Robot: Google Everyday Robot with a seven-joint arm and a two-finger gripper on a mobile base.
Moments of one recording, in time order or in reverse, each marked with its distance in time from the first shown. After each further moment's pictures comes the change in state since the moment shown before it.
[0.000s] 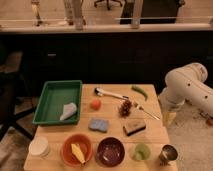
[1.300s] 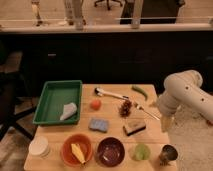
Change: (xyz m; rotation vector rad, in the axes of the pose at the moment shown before) arm -0.024 0.028 0.050 -0.108 -0.182 -0.366
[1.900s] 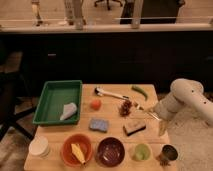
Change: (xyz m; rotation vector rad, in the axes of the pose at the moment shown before) arm -0.007 -0.003 0.032 0.021 -0.230 -0.122
